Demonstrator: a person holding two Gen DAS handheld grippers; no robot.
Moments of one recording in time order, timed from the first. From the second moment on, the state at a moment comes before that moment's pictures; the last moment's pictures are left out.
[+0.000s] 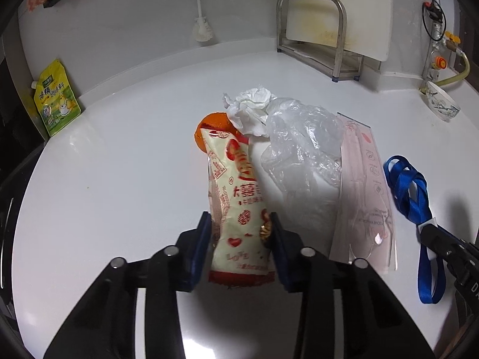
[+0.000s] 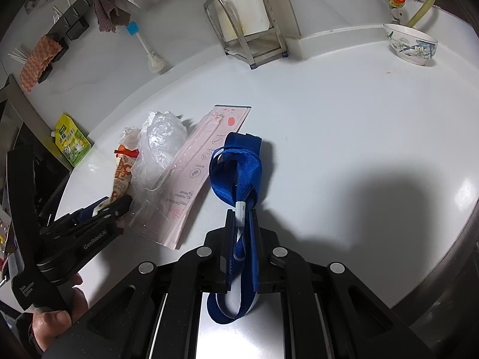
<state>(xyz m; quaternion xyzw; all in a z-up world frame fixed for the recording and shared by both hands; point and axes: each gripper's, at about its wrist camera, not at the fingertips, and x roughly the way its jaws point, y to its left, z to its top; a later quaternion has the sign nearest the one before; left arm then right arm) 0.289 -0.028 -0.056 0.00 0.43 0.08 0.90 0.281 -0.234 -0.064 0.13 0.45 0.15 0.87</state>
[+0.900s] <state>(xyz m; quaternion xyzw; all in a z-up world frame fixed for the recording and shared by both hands) 0.187 -0.023 -0.013 0.05 0.38 0.05 0.92 0.251 -0.247 -0.044 0.14 0.39 0.13 0.90</state>
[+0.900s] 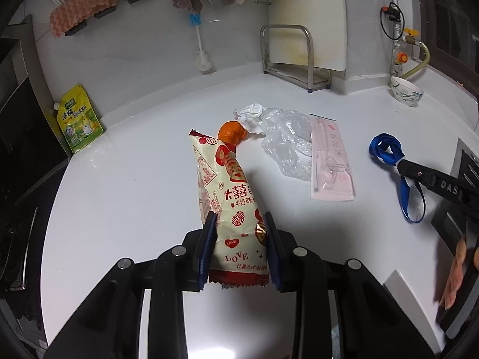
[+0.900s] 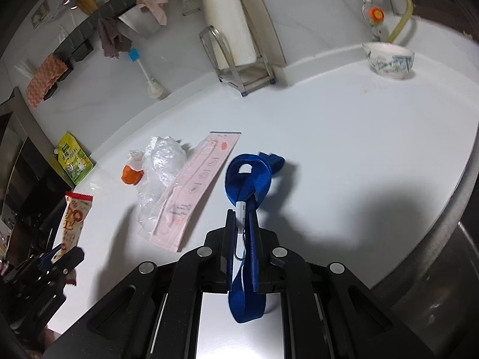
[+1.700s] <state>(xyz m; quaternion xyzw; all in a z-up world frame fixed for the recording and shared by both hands) 0.078 -0.012 -0.013 0.05 0.35 -0.01 0.93 0.073 -0.203 -0.021 0.09 0.34 0.08 0.93</state>
